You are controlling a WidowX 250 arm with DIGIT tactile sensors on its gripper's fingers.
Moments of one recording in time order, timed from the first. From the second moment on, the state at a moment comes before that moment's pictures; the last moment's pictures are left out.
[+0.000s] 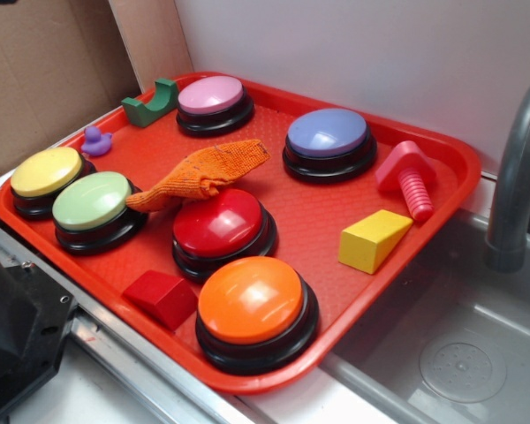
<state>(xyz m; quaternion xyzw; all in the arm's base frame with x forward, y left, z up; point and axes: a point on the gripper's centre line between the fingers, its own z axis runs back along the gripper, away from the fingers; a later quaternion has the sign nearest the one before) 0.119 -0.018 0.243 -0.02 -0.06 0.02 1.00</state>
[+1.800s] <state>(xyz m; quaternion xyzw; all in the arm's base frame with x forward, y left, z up) 0.237 -0.019 0.068 0.03 0.00 0.18 0.98</state>
